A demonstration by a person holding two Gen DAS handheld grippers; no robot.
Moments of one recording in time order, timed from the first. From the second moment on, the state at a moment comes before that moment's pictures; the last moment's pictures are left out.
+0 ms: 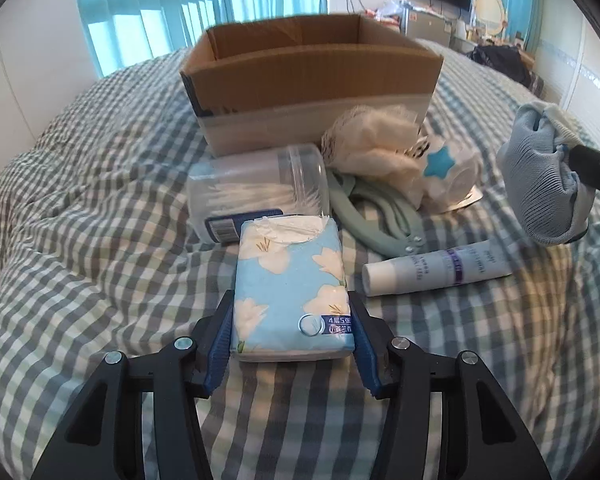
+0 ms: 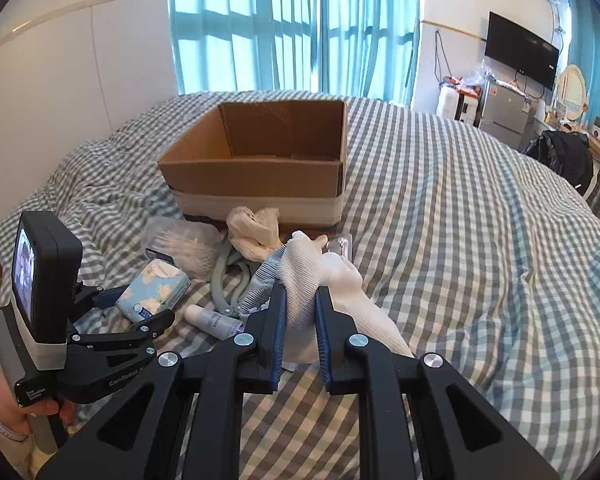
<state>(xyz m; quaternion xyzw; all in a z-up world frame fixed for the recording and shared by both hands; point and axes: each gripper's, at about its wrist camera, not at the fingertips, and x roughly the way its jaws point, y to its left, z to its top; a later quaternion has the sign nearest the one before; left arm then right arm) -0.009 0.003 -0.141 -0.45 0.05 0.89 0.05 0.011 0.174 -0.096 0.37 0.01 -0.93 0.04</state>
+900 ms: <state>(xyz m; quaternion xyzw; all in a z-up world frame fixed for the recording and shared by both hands) -0.032 0.006 0.020 -0.29 0.05 0.95 0.06 0.003 0.145 0.030 0.25 0.07 -0.96 0.08</state>
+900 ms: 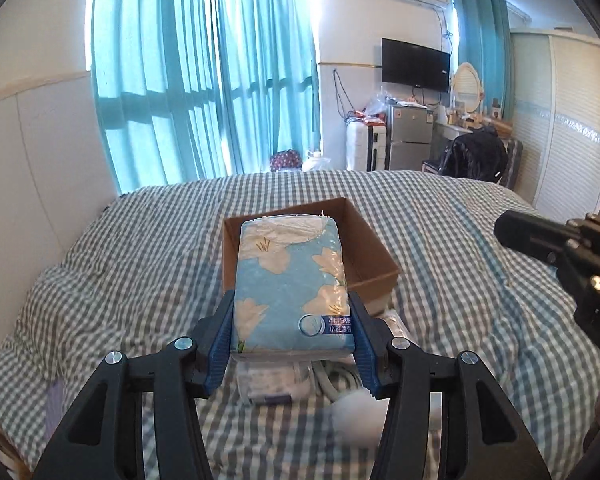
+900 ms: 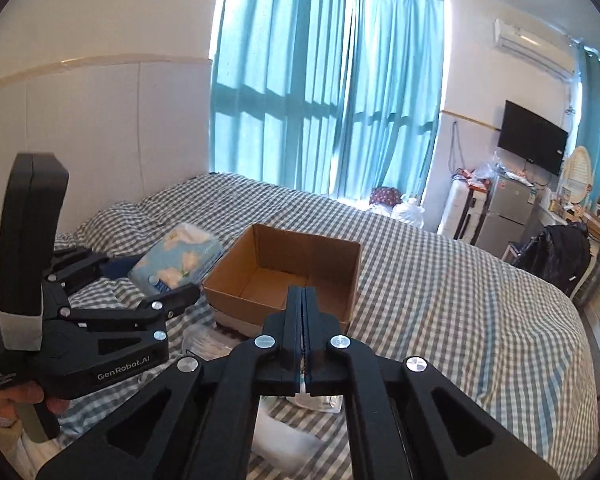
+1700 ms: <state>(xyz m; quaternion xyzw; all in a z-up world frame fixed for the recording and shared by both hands) -0.004 -0.064 -0.107 -0.41 0.06 0.91 -0.03 -0.026 0.072 -0.161 0.48 0.00 -0.84 0.24</state>
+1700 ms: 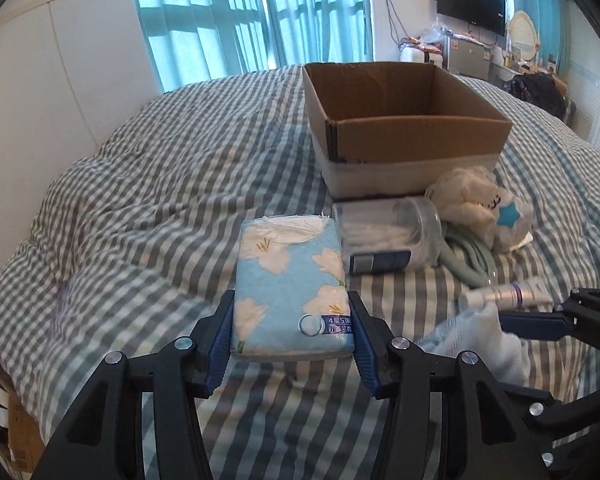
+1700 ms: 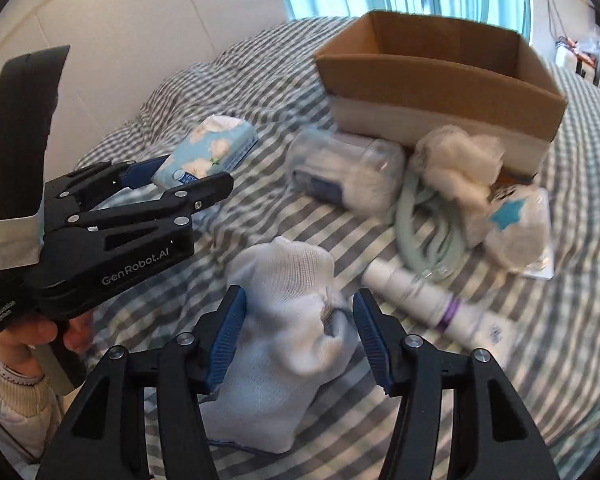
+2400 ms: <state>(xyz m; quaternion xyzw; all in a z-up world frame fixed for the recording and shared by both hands) -0.033 -0.038 -0.019 -0.32 0.04 0.95 0.02 -0.040 0.125 -0.017 0.32 0.06 -0.94 0.11</state>
